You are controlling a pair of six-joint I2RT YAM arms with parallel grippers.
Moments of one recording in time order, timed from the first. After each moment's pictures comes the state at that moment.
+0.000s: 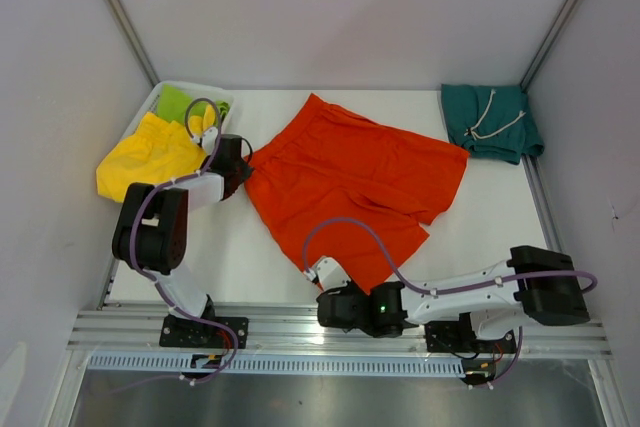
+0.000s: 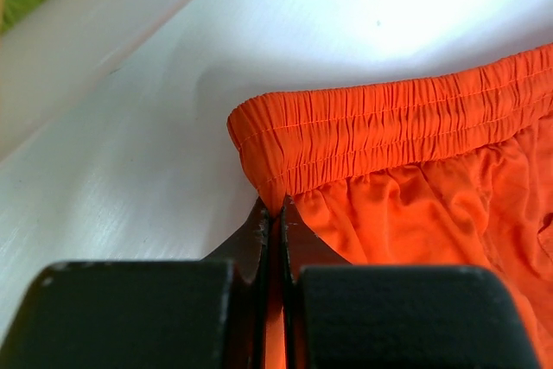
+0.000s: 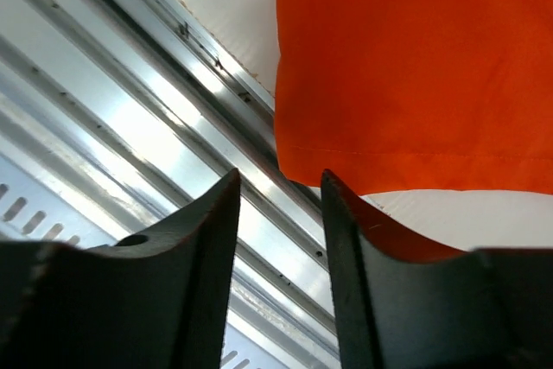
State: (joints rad) left arm -0.16 1.72 0.89 0.08 -0.28 -0.75; right arm 1.58 1.40 0.80 -0.46 0.46 0.63
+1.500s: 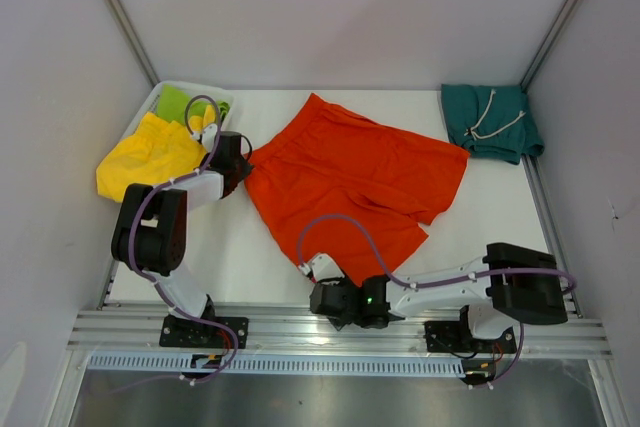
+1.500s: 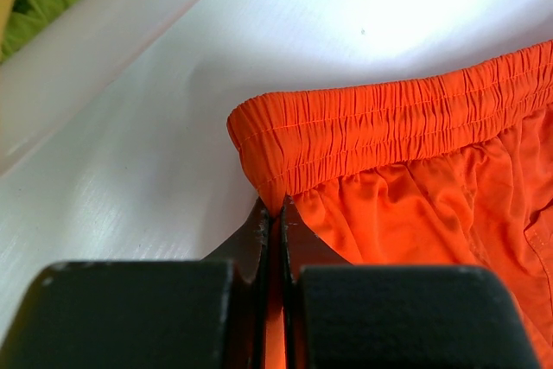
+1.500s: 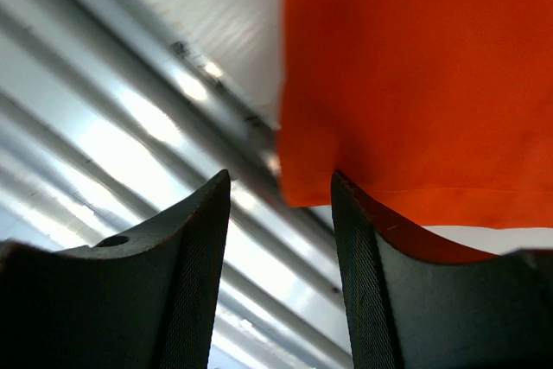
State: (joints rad) left arm -0.16 1.71 0.92 0.06 -0.28 -0.73; right arm 1.51 1.56 0.82 -0.38 0.35 0.62
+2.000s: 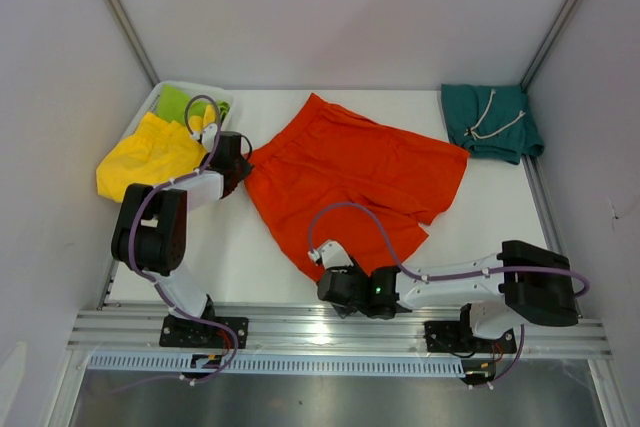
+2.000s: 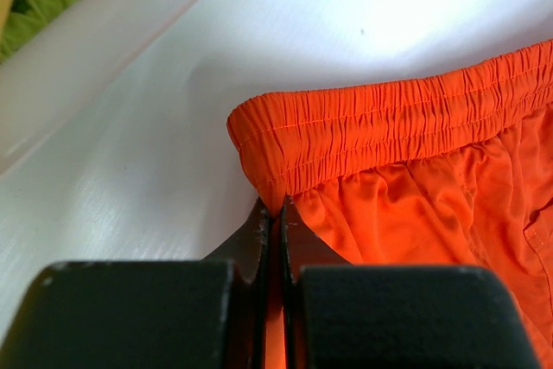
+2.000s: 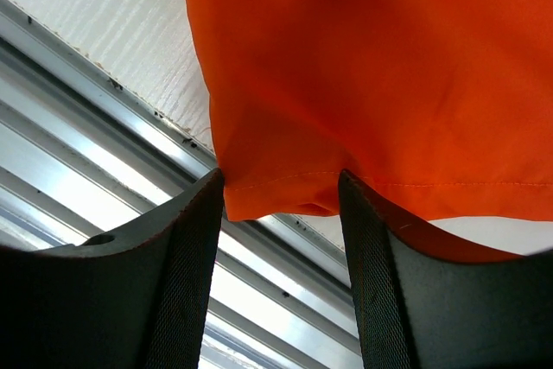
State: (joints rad) left arm -0.16 1.71 0.92 0.07 -0.28 -0.73; right arm 1.43 1.46 0.78 -0.39 0.41 0.59
